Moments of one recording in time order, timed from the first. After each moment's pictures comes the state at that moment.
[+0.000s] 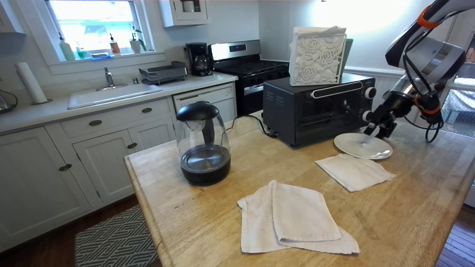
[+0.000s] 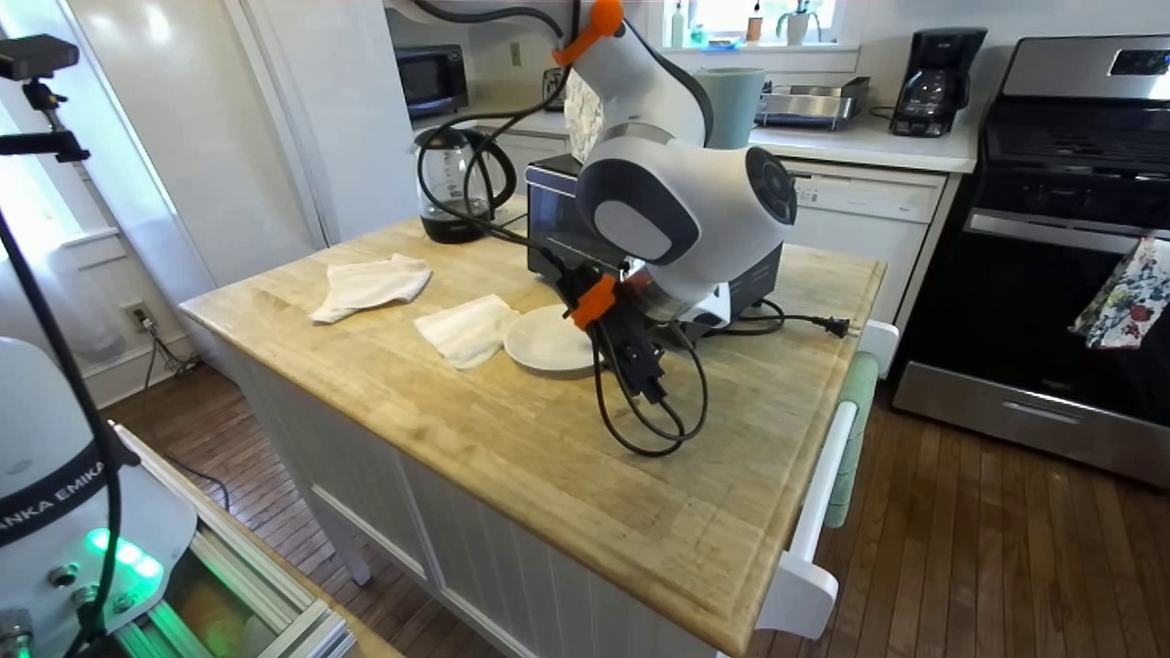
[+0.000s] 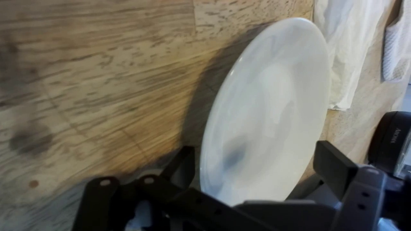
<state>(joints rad) -0.55 0.59 -0.22 -1.89 0.78 1.92 -1.04</state>
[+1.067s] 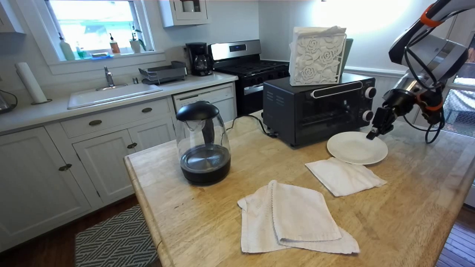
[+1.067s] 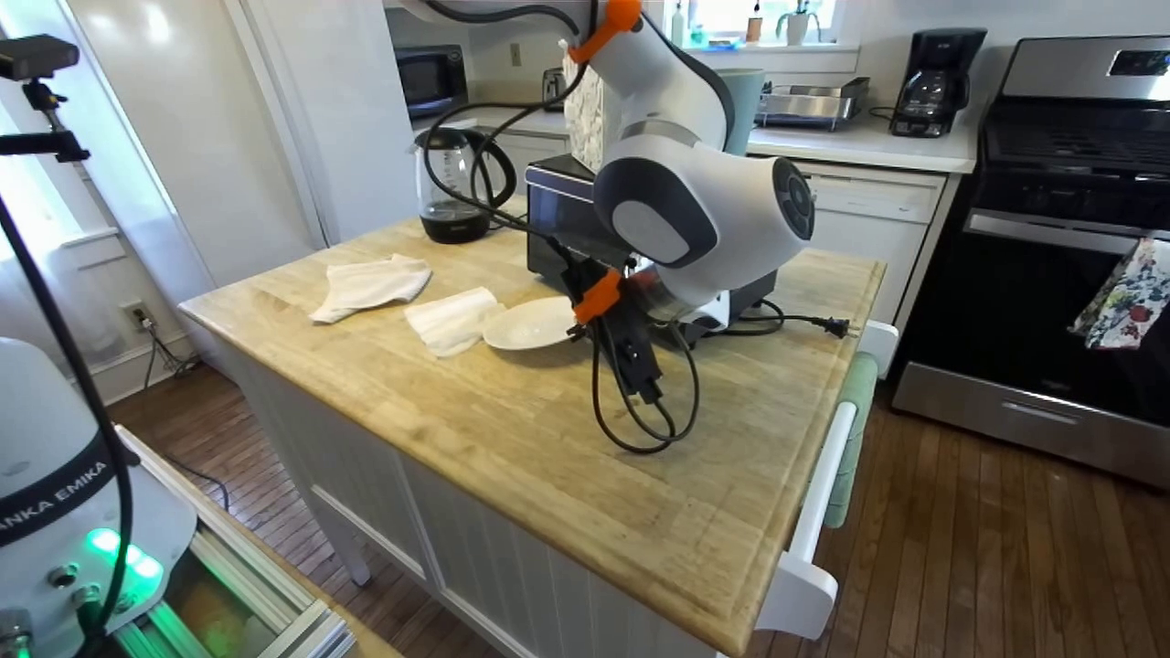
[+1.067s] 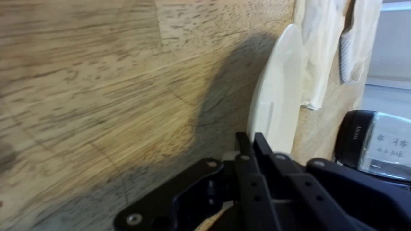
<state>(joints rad) -0.58 0.61 -0.22 -1.83 0.79 1.77 -1.02</state>
